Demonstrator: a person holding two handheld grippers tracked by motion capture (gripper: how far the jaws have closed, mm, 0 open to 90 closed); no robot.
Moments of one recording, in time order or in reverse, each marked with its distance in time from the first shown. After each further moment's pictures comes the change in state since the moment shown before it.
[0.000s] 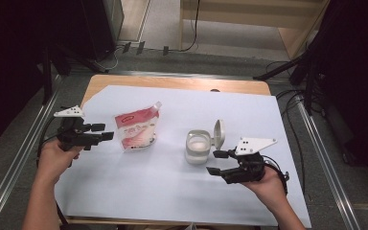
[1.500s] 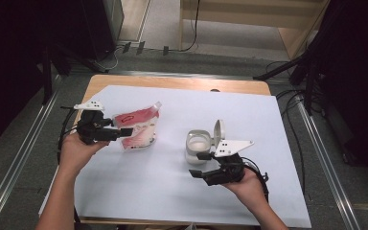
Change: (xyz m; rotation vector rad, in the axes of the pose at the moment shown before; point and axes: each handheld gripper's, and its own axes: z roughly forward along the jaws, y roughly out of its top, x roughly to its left) left arm -0.040 0.036 0.021 -0.017 -0.118 0.058; right arm 0.011 0.003 0.049 -0.006 0.032 0.020
